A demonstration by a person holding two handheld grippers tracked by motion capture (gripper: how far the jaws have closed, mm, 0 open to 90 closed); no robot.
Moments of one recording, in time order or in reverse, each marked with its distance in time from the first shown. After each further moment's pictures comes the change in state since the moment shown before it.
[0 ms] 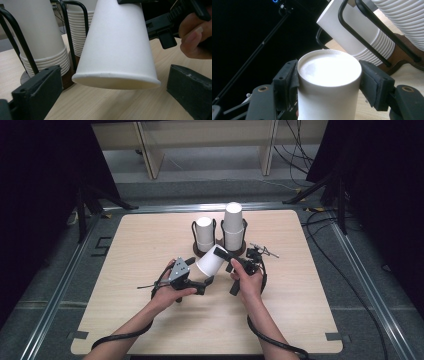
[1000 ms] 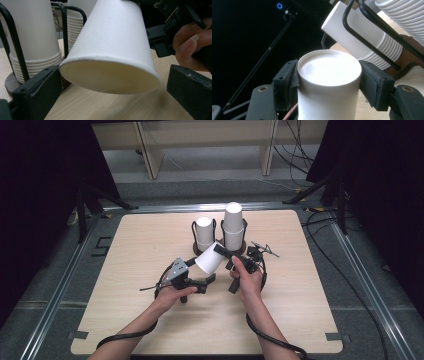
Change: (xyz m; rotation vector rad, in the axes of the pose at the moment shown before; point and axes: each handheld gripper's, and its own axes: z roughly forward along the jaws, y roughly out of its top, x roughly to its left) left arm 0.001 -0.006 0.004 -0.077 -0.023 -0.097; right arm 0.003 0.004 0.001 -0.015 0.051 0.066
